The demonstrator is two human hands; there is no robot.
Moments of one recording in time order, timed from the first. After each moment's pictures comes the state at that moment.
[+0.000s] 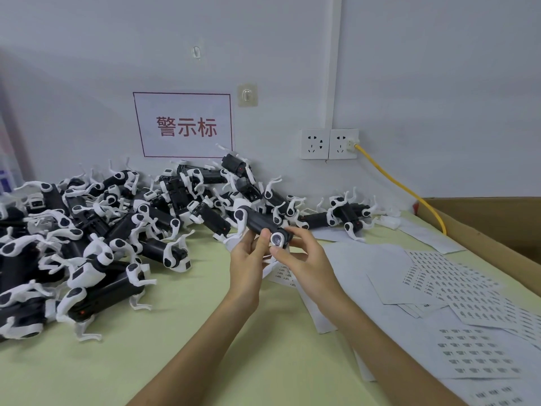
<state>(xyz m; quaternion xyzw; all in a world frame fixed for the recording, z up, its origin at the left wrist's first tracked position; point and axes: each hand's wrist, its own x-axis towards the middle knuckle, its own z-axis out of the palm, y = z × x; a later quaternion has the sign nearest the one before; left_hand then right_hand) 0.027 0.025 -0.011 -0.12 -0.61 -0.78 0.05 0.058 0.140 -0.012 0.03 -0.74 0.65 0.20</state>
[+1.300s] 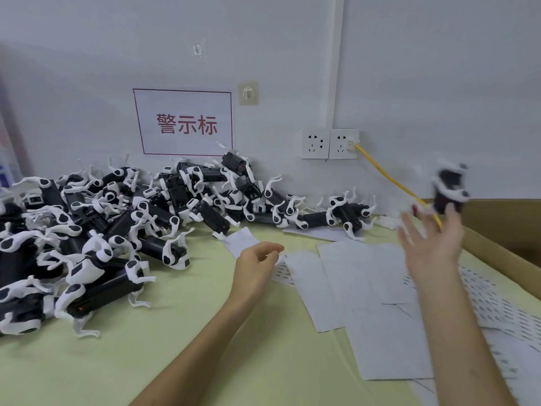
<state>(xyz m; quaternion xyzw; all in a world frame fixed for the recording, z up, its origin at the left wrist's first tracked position) 0.015 0.024 -0.028 -0.14 -0.76 -0.64 0.05 0.084 0.281 0.034 -0.15 -0.29 0.87 0.37</state>
